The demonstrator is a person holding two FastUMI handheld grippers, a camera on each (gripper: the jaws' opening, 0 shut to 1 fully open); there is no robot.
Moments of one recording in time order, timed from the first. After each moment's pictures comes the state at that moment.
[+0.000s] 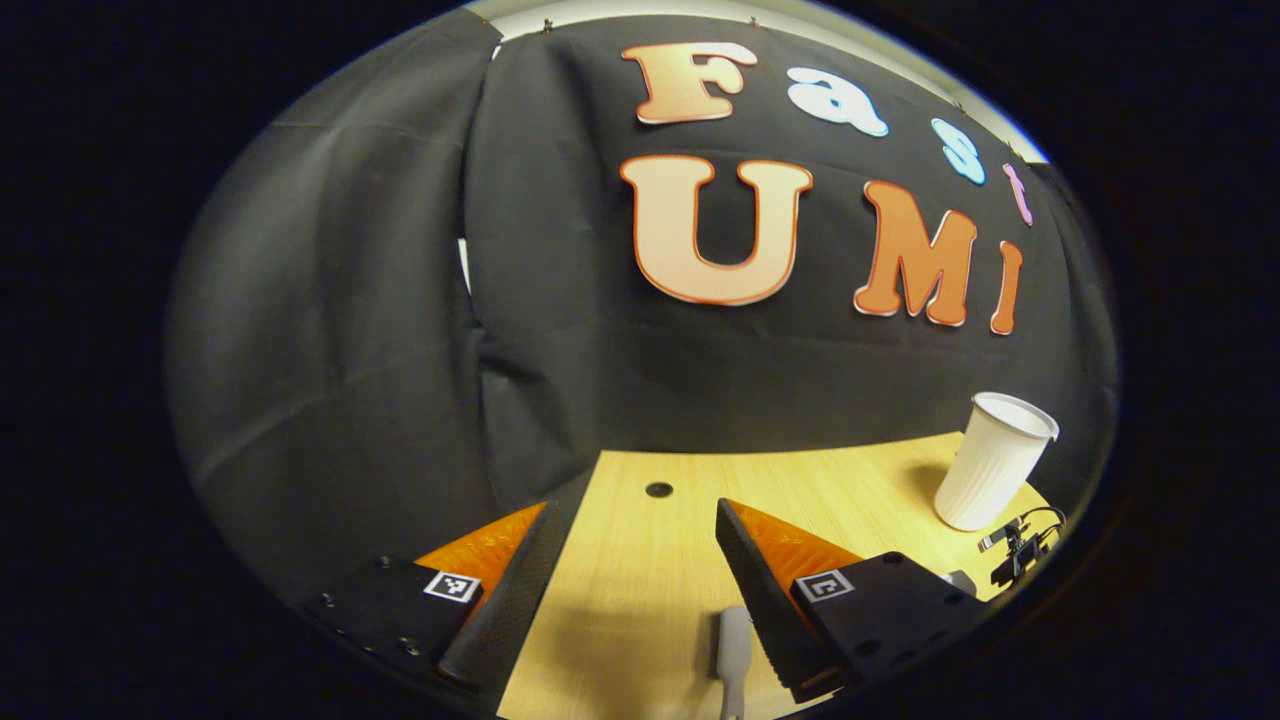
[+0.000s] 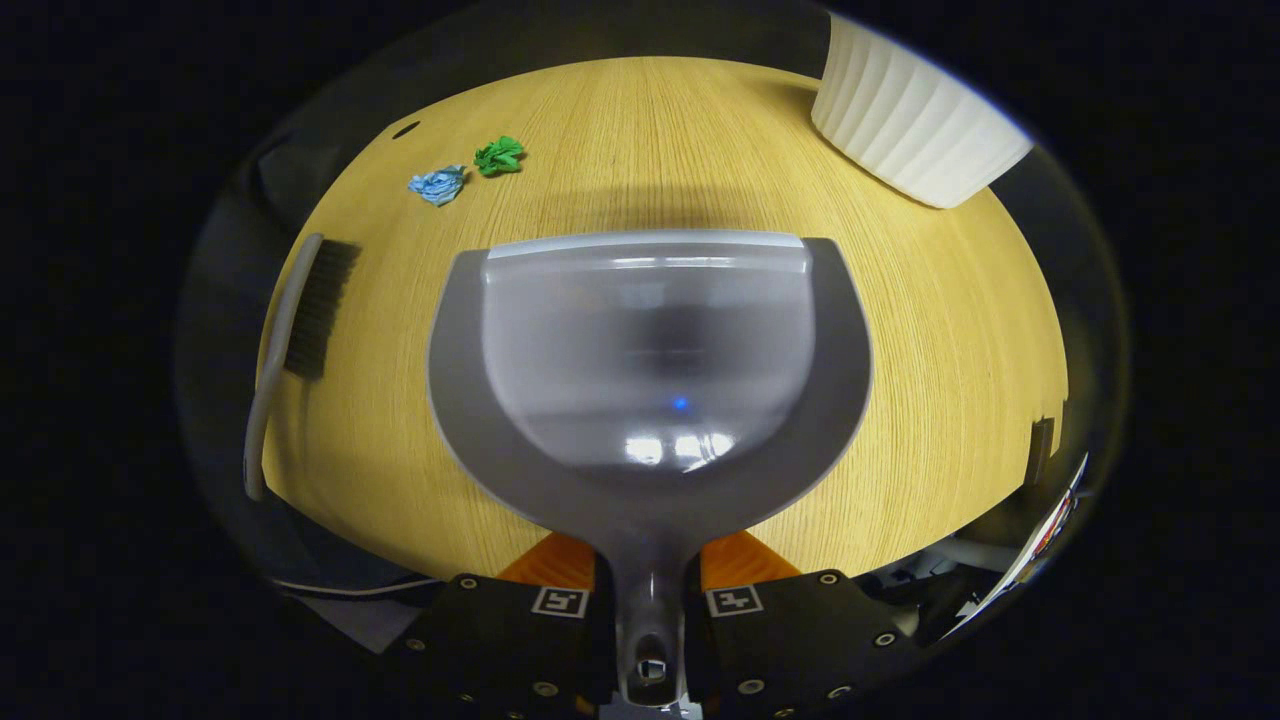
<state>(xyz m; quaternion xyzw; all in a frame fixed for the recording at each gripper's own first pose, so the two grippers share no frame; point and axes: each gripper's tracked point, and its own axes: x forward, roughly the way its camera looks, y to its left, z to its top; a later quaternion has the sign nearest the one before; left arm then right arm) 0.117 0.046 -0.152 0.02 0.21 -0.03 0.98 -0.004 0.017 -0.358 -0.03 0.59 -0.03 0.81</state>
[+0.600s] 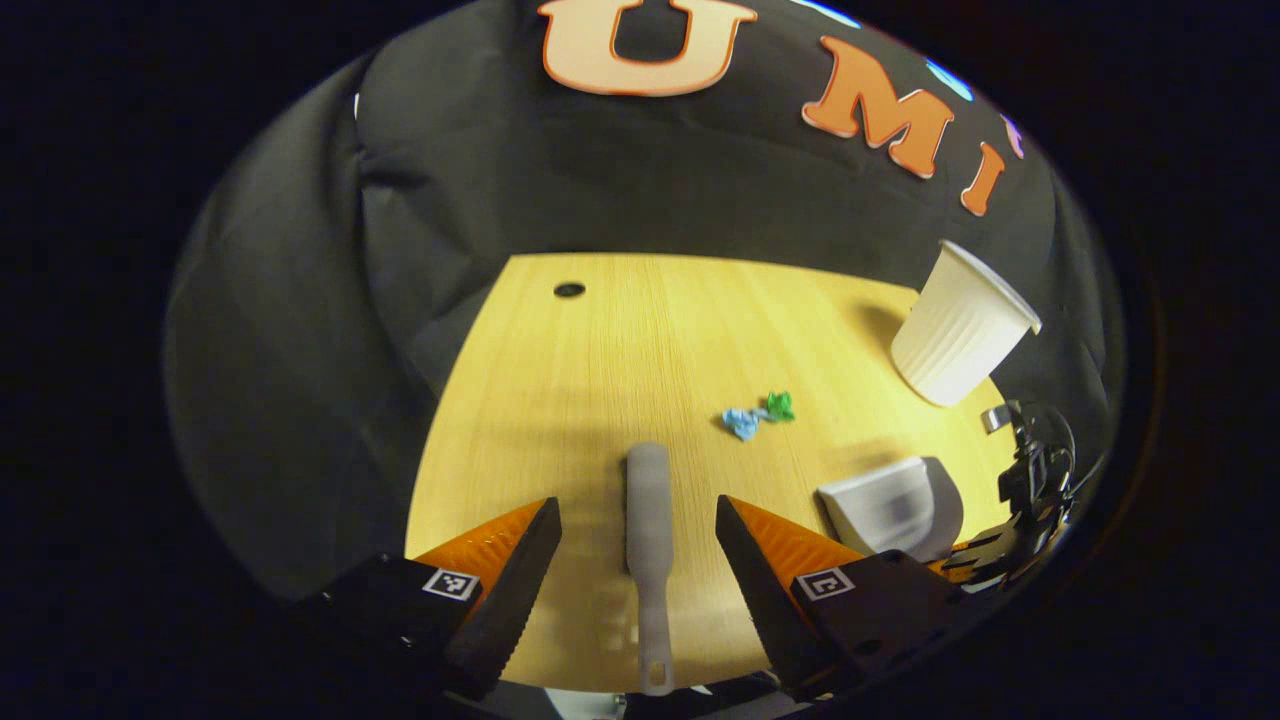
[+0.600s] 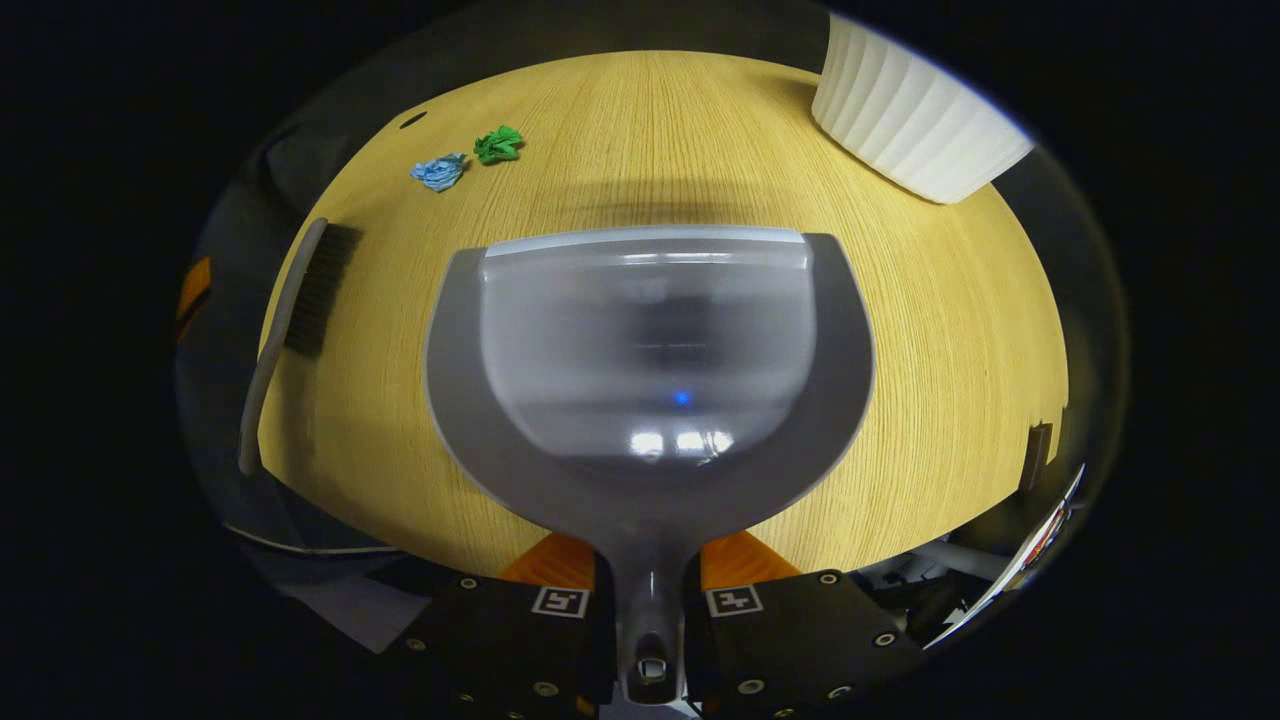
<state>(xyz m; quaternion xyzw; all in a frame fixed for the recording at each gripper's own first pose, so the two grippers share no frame) 0.042 -0.030 -0.330 0.02 0.47 -0.10 0.87 -0.008 0.005 -0.360 -0.04 0.59 -0.02 0.81</state>
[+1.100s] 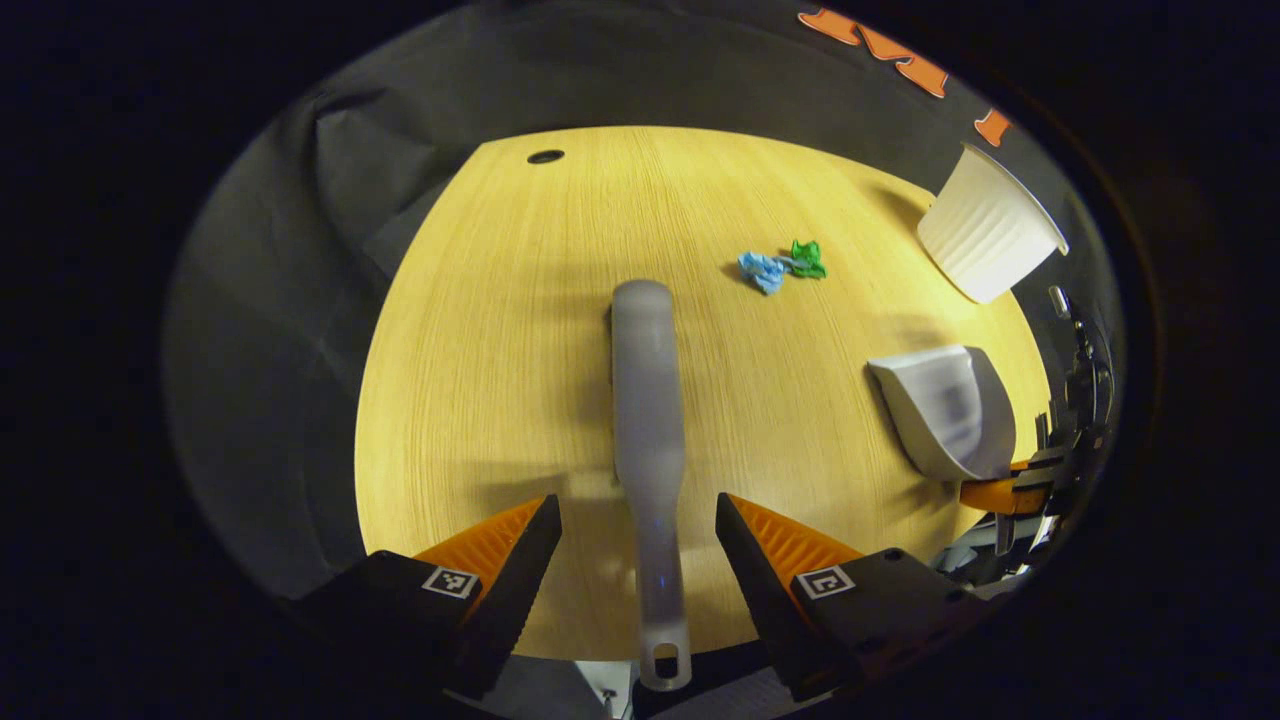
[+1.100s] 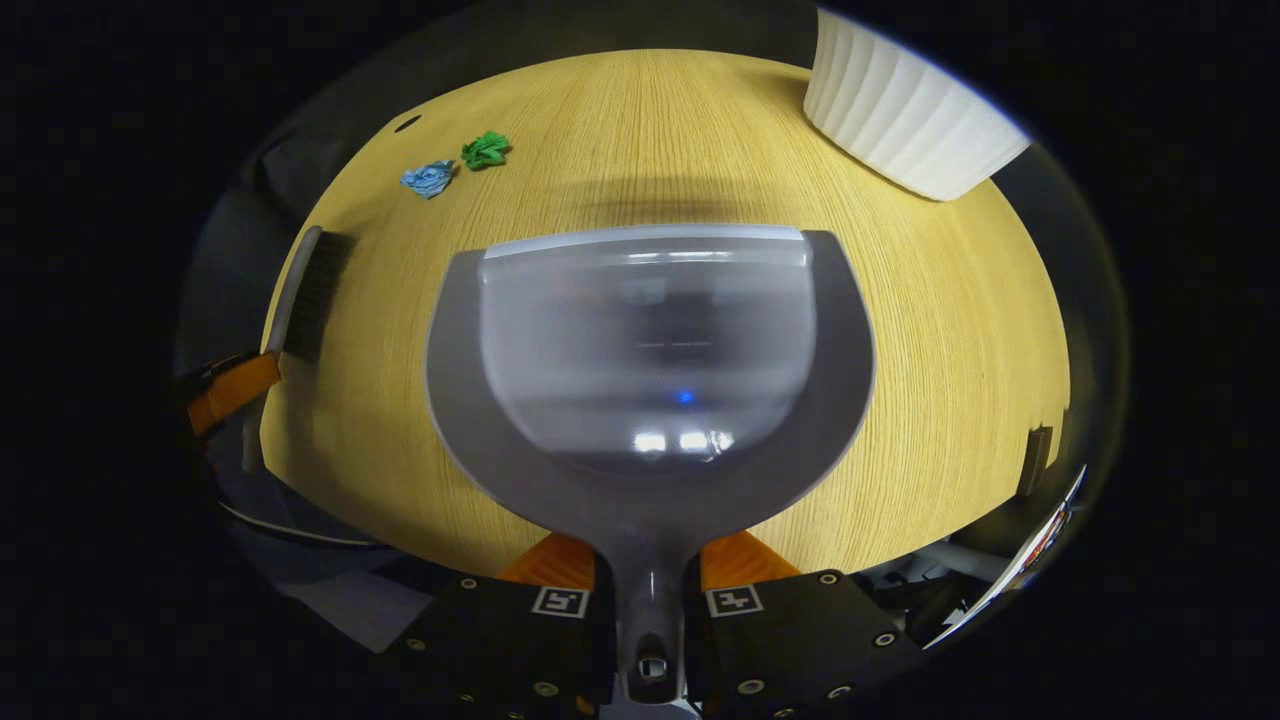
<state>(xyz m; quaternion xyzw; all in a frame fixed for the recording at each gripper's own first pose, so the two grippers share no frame) -0.011 -0.009 -0.409 0.06 0.60 -0.11 0.79 -0.006 -0.007 -0.359 -0.03 0.59 -0.02 0.81</state>
